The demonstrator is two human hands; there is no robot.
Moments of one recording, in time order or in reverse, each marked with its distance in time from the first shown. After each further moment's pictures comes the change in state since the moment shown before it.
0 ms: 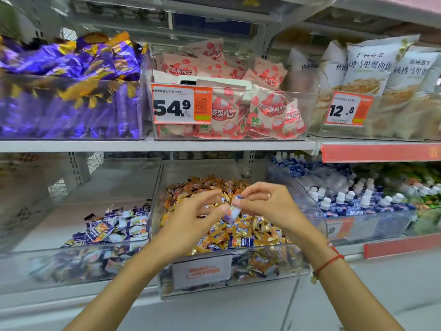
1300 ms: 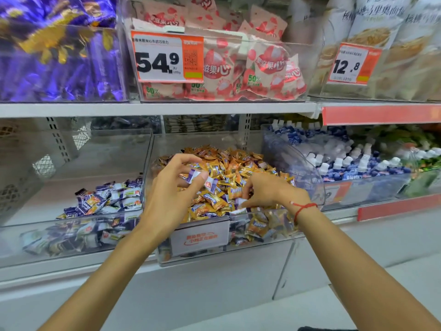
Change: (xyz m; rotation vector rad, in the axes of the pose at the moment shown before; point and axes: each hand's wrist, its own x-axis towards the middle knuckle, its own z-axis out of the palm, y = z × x) left_hand -0.015 -0.014 0.001 -0.074 0.272 0.034; right_hand 0.038 0.054 -0.002 -1.047 -0.345 0.090
